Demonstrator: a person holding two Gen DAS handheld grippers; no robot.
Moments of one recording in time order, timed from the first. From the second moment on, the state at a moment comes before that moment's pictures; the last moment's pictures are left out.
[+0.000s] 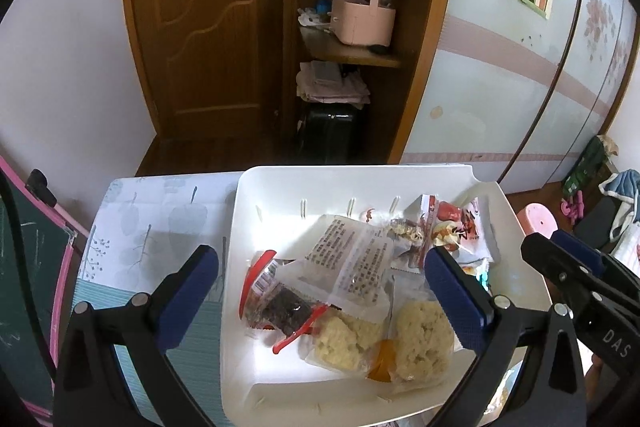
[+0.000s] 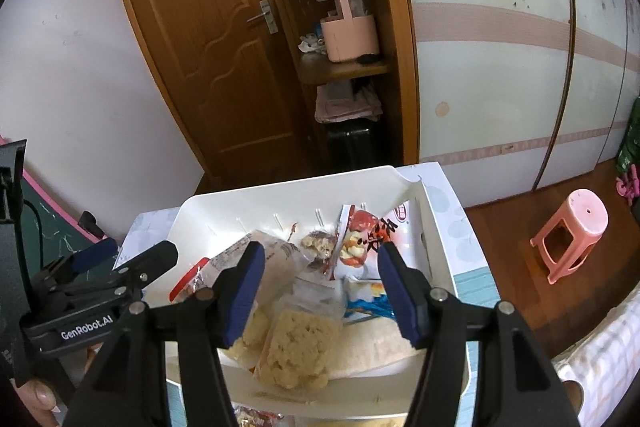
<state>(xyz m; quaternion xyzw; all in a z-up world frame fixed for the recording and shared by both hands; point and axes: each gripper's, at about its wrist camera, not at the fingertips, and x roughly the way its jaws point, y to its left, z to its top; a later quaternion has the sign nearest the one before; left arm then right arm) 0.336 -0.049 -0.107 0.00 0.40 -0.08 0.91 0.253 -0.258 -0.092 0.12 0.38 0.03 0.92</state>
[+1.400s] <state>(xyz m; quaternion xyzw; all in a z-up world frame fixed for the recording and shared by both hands) 0.130 -0.012 0.022 0.05 0.33 -0.11 0.94 0.076 -0.208 0.017 0.02 0.34 0.06 0.94</state>
